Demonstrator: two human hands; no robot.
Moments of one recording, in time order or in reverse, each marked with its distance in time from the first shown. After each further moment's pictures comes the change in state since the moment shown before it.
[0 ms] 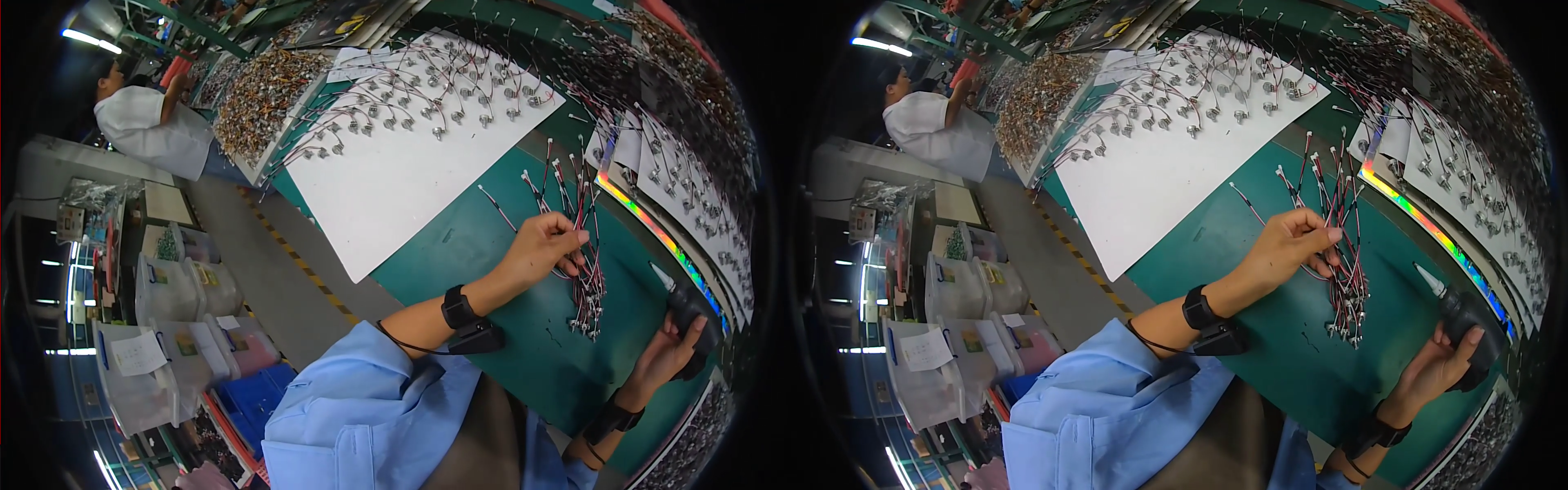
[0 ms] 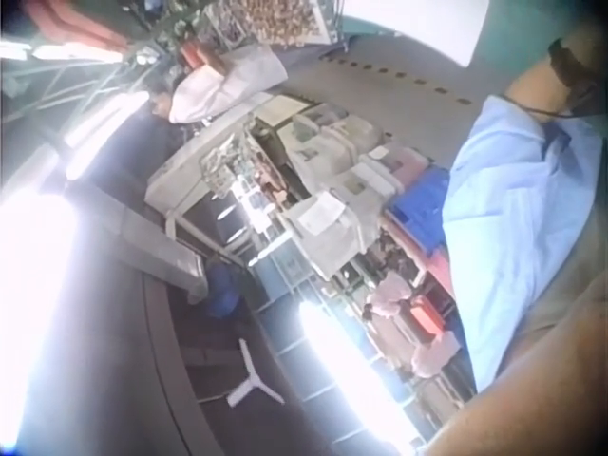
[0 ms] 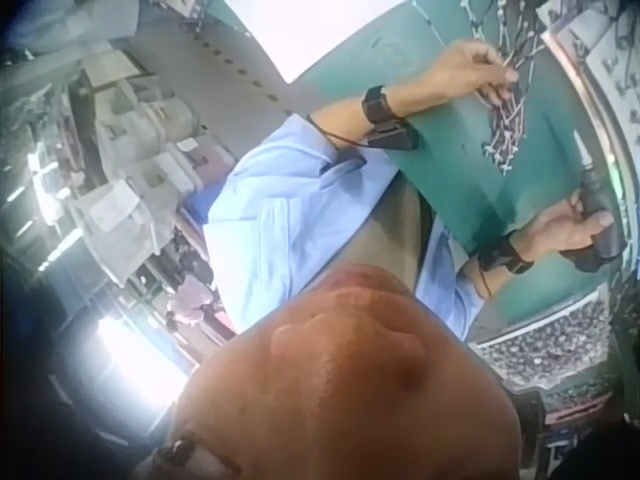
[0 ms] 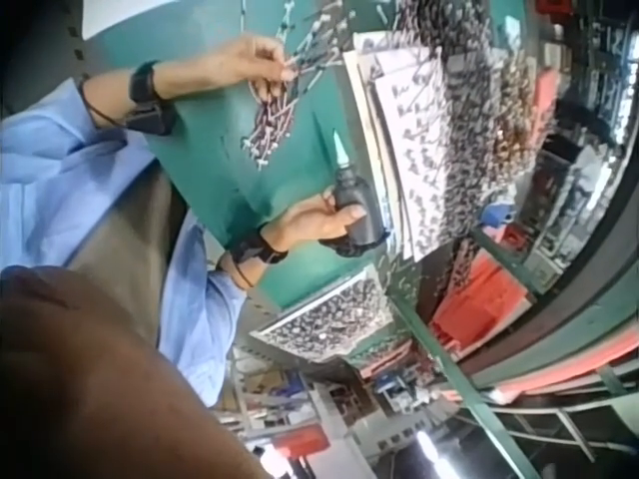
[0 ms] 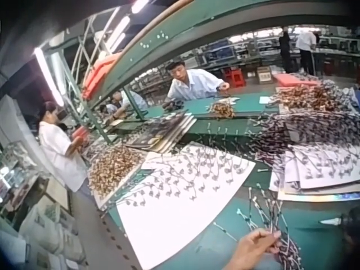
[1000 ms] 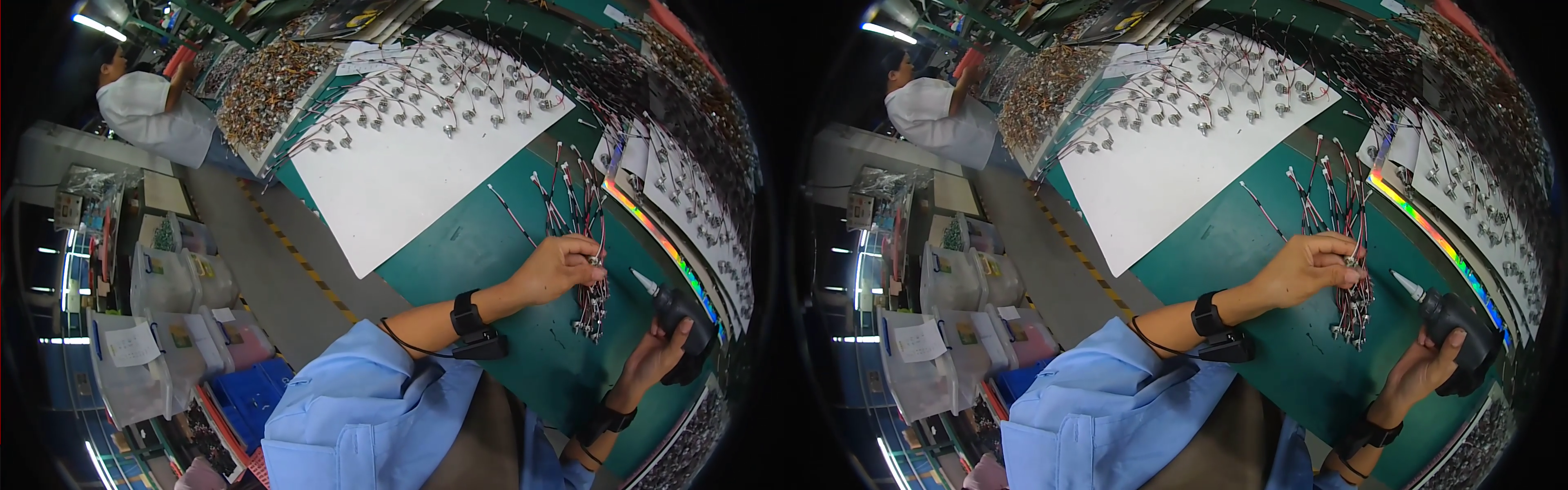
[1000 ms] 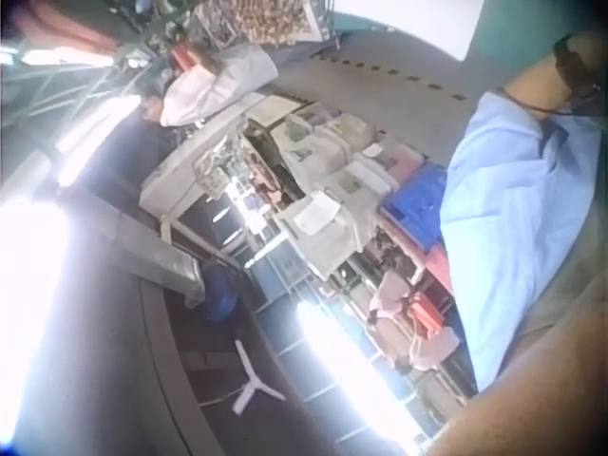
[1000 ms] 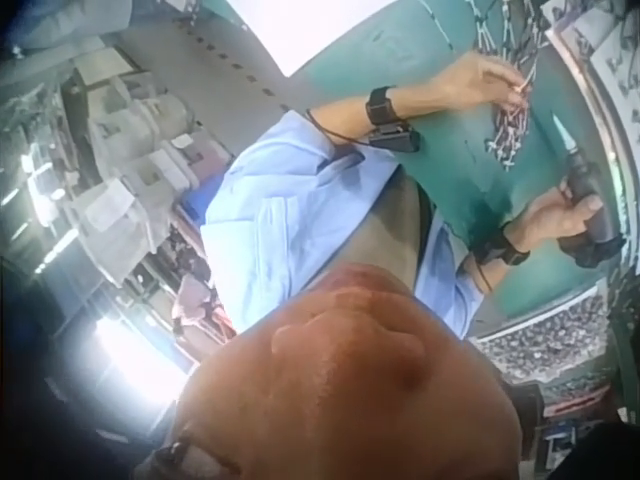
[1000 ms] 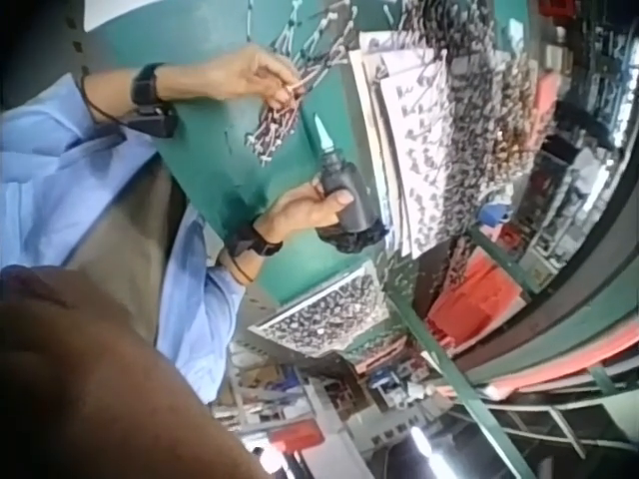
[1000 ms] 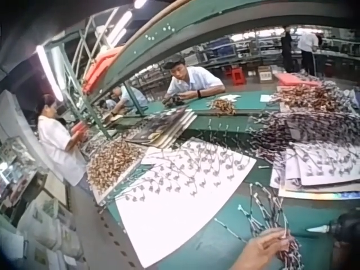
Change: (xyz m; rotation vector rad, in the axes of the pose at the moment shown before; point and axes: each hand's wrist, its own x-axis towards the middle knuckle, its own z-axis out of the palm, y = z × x) left_hand -0.015 -0.013 0.012 -0.047 -0.129 0.105; right_hand -0.019 0.009 0.006 -0.031 -0.047 0.055
